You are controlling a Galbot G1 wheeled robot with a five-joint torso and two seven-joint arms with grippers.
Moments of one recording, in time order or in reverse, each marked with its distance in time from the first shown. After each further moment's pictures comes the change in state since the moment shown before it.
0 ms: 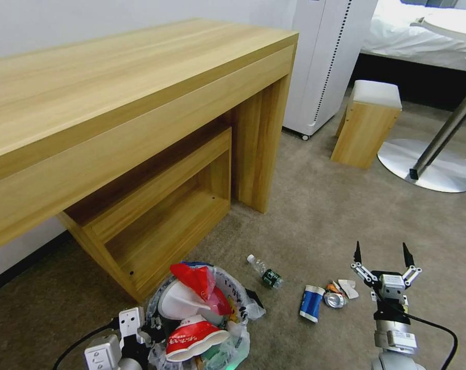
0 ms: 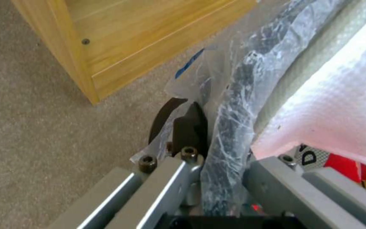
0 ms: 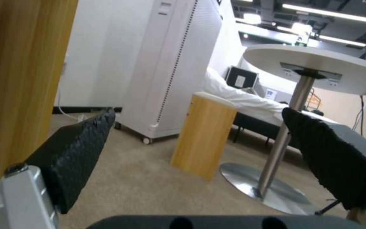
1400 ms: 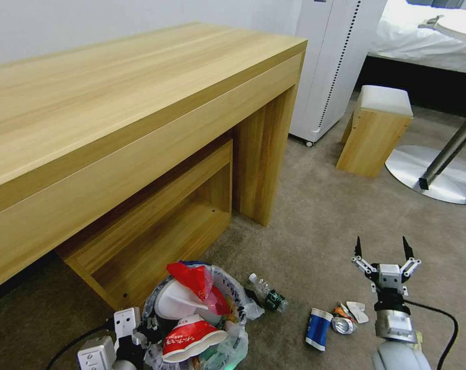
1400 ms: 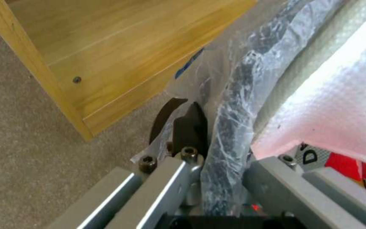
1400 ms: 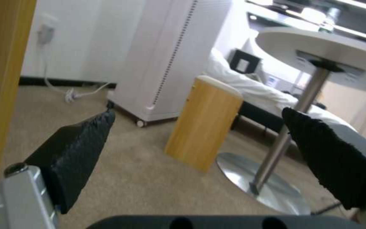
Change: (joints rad) left arm 0.034 0.017 -0.020 -0.037 -0.004 -0.002 -0.002; right arm 0.006 -0.285 -0.126 0.033 0.068 -0.247 0.189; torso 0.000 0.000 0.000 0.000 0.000
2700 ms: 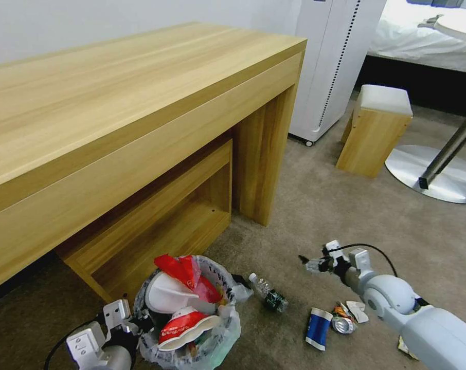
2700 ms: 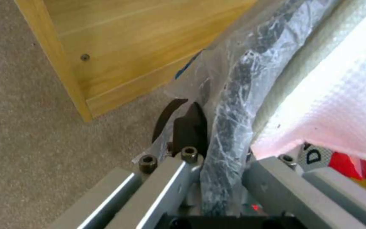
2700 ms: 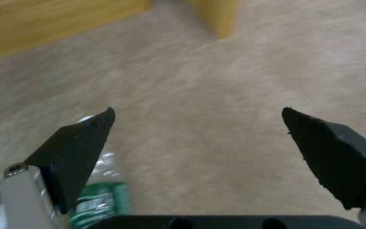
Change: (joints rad) left arm -0.105 0.124 -0.021 0.021 -0.355 -0.037 -0.237; right arm 0.483 -0.515 -0.634 -0.210 0.804 -0.587 -0.307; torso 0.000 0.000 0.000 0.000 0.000
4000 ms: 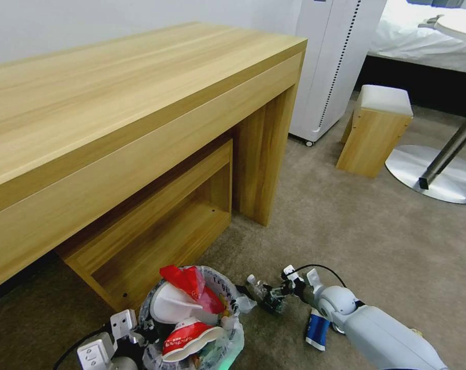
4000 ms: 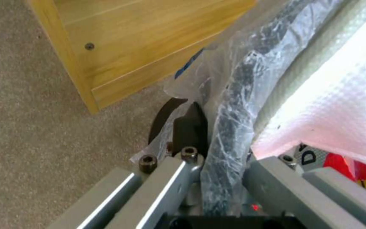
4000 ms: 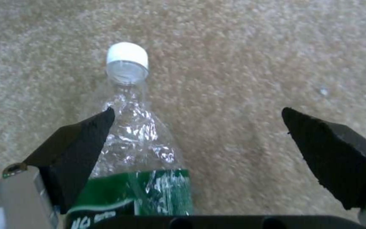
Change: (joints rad) left arm 0.037 -0.046 0.039 0.032 0.119 -0.004 0.044; right arm 0.249 0.268 -0.354 -0.464 -0.129 0.115 -0.183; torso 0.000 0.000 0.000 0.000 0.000
